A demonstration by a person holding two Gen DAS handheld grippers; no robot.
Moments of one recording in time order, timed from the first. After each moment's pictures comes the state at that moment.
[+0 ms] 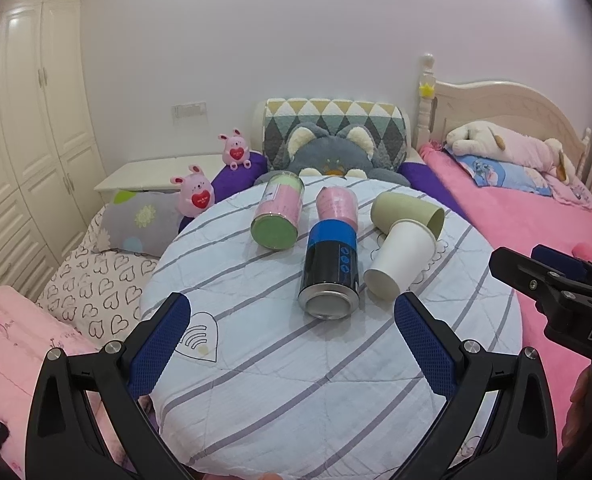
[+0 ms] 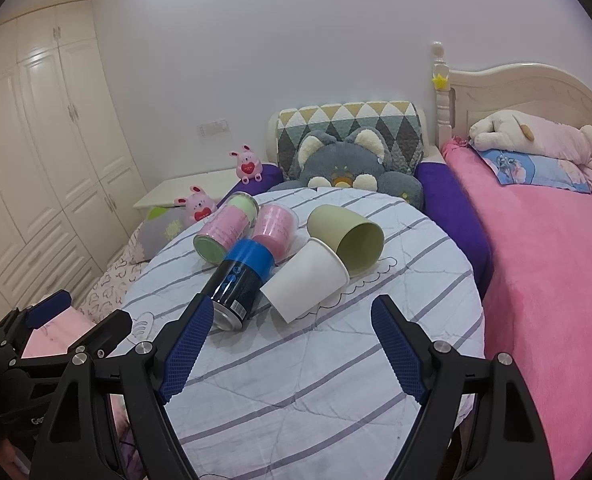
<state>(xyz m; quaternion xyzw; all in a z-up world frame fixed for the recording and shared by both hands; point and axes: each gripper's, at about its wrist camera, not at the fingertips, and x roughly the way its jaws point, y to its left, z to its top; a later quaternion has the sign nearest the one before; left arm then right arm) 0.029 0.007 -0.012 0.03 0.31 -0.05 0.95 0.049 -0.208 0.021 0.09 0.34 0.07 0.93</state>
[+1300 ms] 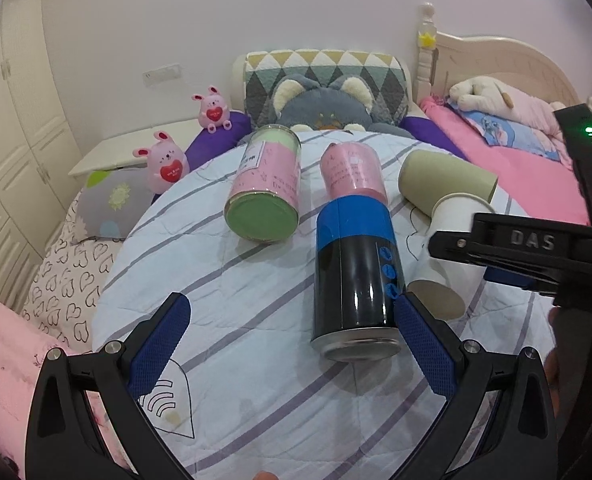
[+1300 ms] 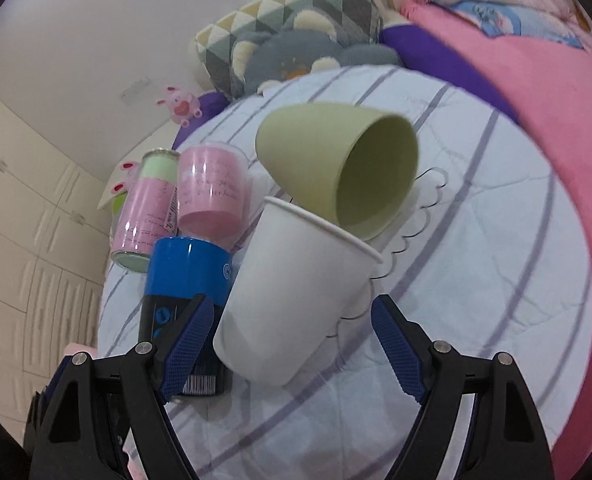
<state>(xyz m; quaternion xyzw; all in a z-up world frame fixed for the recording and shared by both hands) 0.142 0.002 -0.077 0.06 0.38 -0.08 0.92 0.190 -0.211 -0.084 0.26 0.50 0.01 0.82</state>
